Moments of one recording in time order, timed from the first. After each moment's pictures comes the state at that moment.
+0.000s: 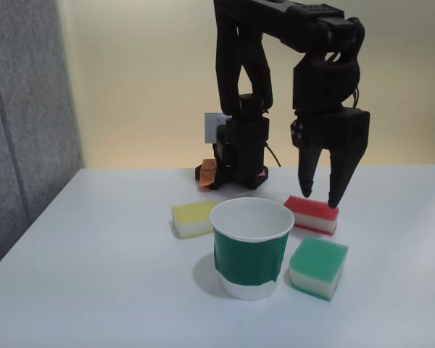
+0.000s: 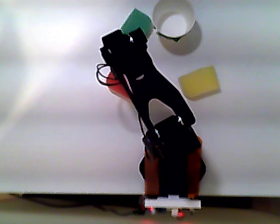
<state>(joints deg) -25.2 103.6 120.3 63.3 -3.5</state>
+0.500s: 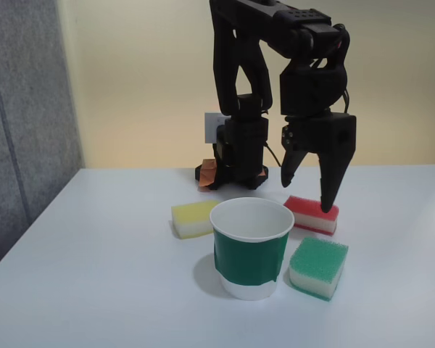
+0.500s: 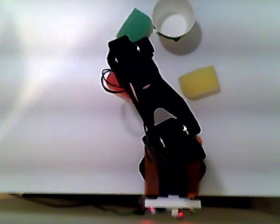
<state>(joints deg) -25.4 110.7 129.6 57.2 0.0</state>
